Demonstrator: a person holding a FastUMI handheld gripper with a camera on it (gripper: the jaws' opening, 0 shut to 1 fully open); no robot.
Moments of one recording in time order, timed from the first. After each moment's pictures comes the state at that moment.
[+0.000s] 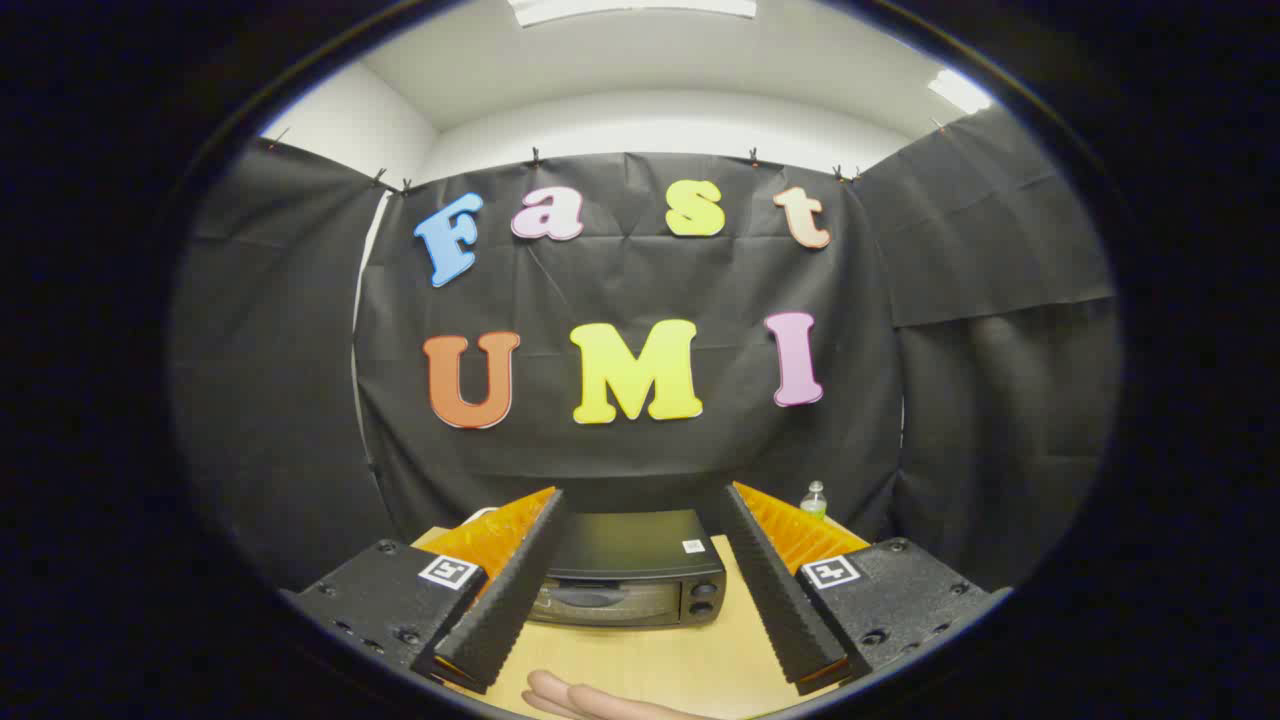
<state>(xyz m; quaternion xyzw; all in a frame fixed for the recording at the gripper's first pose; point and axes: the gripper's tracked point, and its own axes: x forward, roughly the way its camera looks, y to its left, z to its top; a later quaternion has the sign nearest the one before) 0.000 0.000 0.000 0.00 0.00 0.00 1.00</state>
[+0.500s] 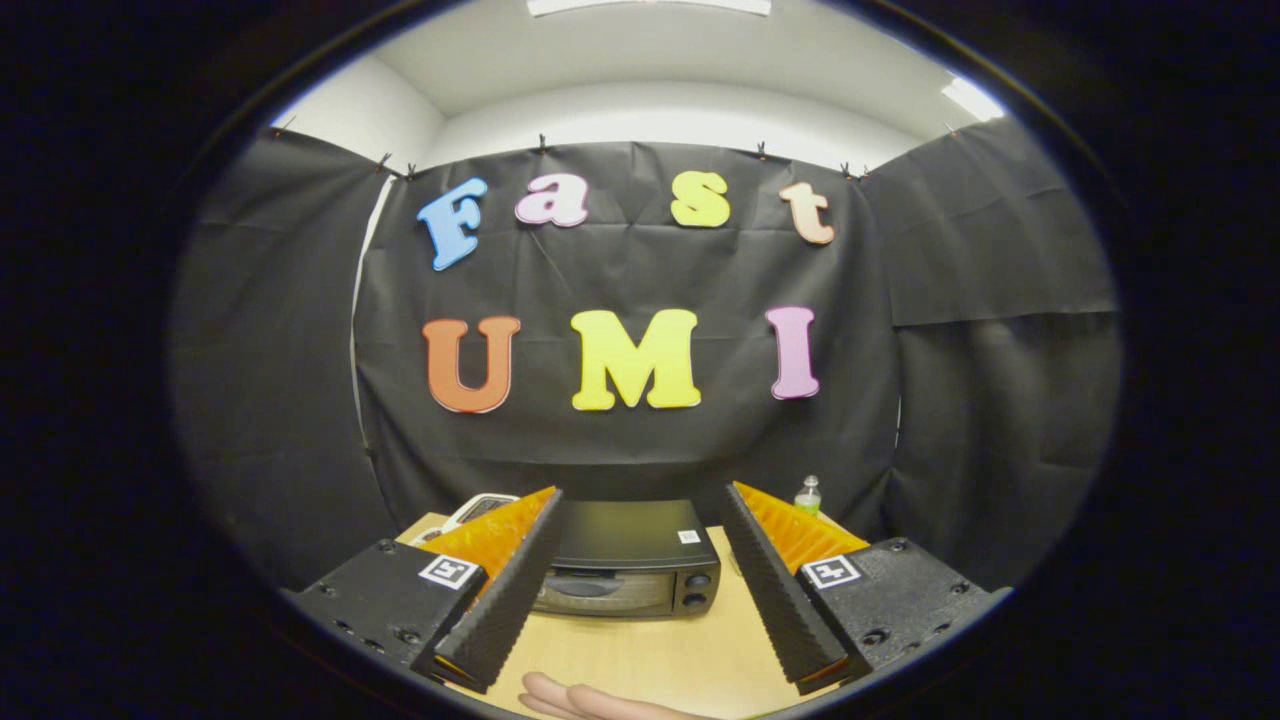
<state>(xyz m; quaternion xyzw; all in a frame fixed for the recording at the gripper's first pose) -0.001 -0.004 -0.005 -0.02 0.01 -0.02 1.00</state>
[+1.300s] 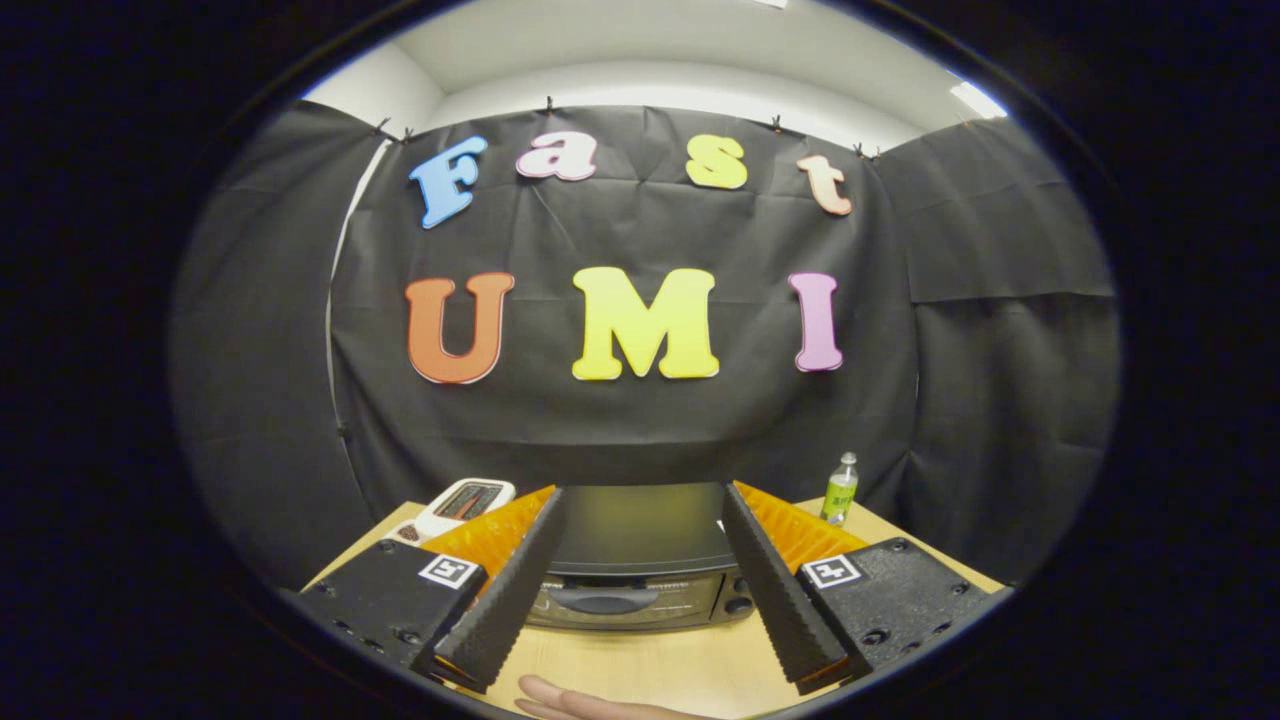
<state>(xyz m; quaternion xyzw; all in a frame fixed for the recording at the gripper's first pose) 0.120 0.048 -0.093 -0.03 0.04 -0.03 1.00</state>
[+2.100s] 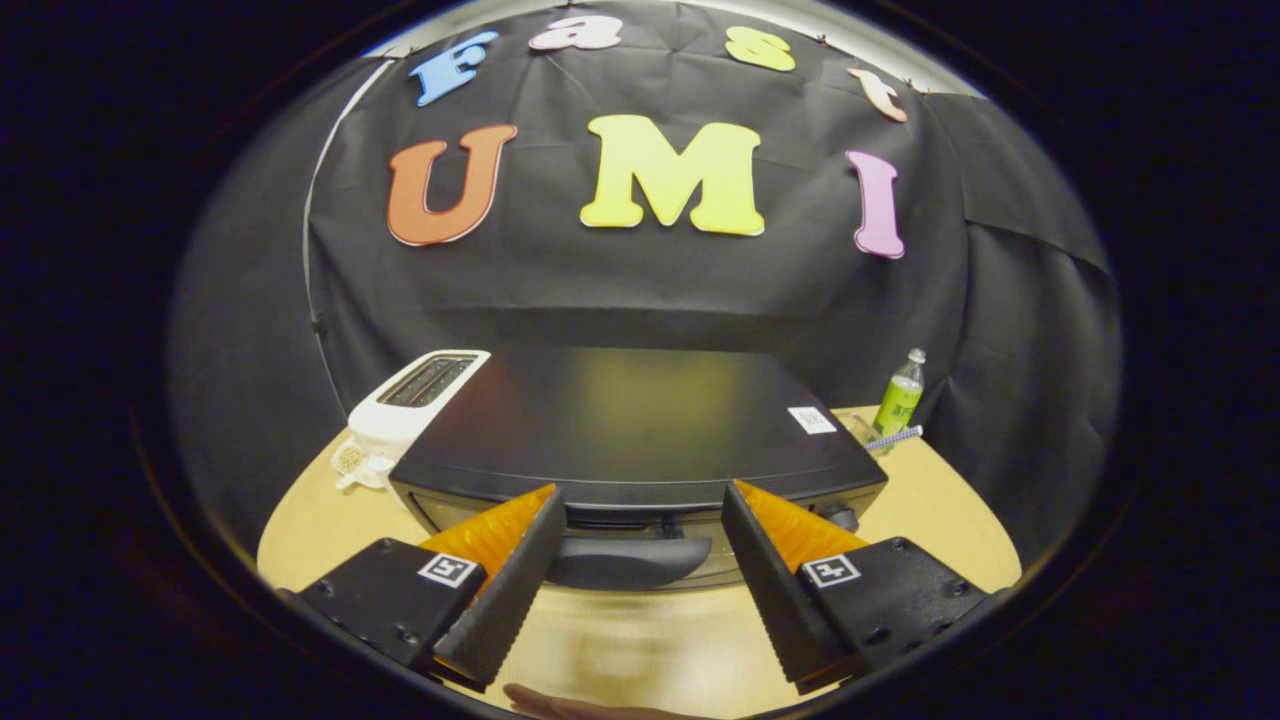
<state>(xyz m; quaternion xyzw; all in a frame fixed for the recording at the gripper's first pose) 0.200 0.054 -0.242 -0.04 0.23 -0.02 0.97</state>
